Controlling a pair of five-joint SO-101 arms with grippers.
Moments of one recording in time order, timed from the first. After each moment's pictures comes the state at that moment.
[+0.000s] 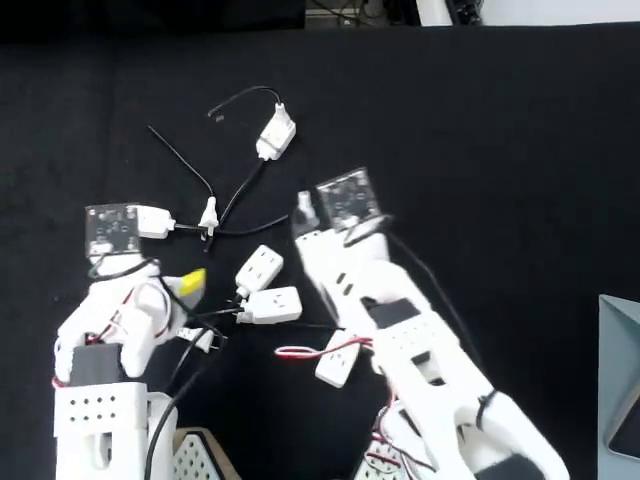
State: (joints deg) left arm -9.2 -77.4 76.4 57.5 -2.7; right arm -22.7 -37.2 77.0 -3.8 2.8
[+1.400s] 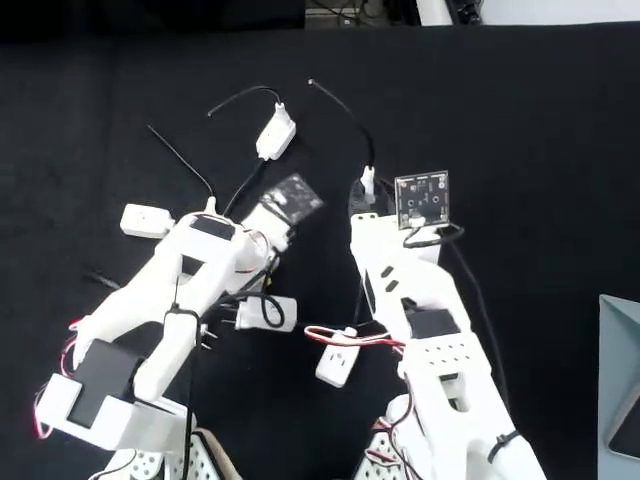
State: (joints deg) left arm 15.5 -3.6 41.1 44.4 -35.1; right arm -9.5 -49.5 81.1 -3.8 0.1
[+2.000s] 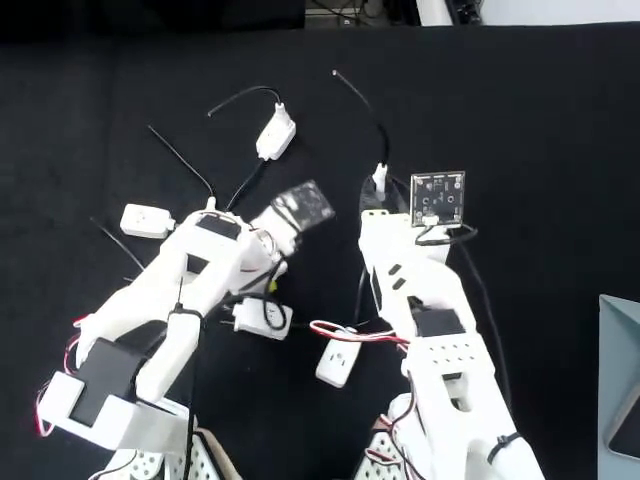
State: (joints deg) left arm 15.5 -3.8 39.0 44.7 -33.1; right arm -6.9 -49.5 81.1 -4.2 -2.2
